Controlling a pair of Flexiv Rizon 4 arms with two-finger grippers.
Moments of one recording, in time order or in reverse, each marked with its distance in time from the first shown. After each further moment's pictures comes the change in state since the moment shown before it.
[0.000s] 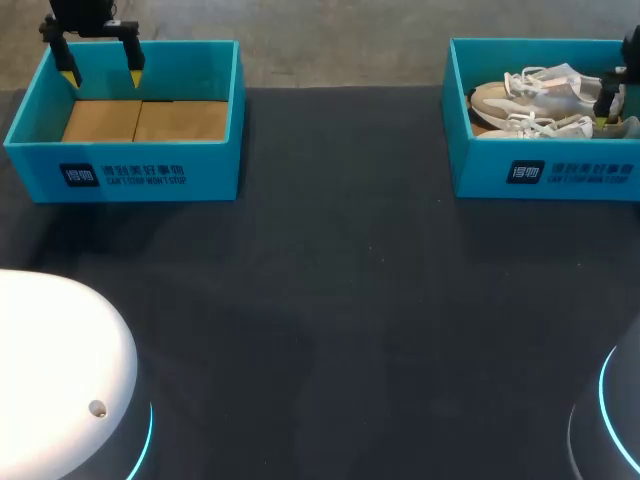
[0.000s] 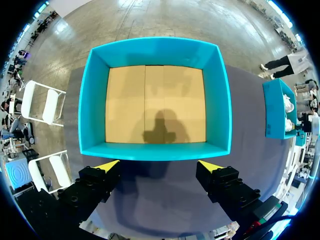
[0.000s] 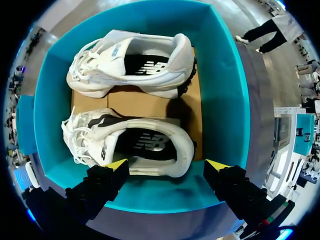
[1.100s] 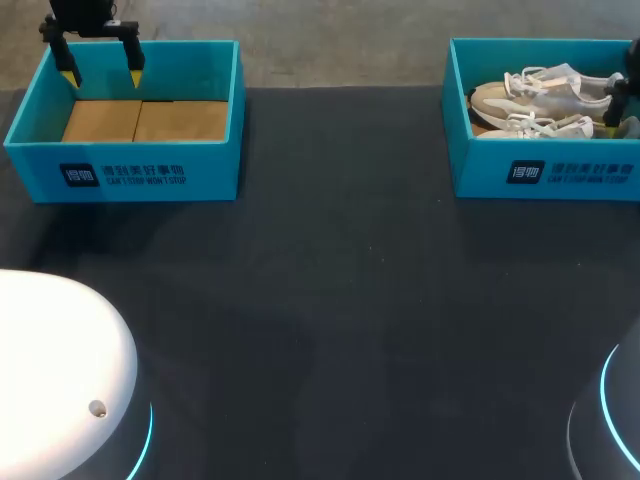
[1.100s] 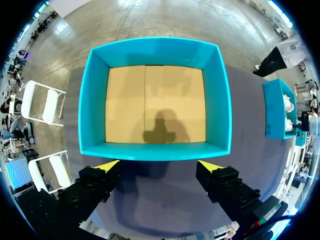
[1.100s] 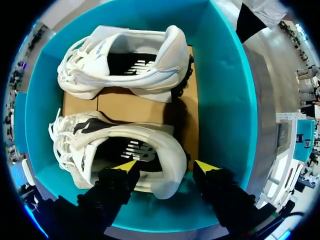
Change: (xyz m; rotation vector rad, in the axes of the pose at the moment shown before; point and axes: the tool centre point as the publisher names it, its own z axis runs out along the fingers) left arm 0.000 0.000 0.000 0.000 0.000 0.000; right arm -0.014 0.010 0.025 -0.024 -0.013 -0.031
